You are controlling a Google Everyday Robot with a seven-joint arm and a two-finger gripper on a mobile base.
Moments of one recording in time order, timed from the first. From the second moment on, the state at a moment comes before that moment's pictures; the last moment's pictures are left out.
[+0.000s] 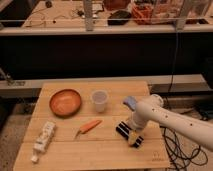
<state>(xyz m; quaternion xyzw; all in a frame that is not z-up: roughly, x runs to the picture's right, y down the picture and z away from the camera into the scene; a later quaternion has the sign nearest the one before) 0.148 0.244 0.809 -0.34 -0.10 0.06 0.93</state>
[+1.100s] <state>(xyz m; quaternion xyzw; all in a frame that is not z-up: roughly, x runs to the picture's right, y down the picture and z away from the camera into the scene) 0.144 0.250 0.812 -0.34 -0.10 0.06 0.93</state>
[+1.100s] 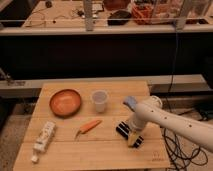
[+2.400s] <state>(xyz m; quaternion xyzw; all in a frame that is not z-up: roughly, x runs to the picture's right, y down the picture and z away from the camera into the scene) 0.147 0.255 0.815 -0.34 -0.10 0.07 0.93</state>
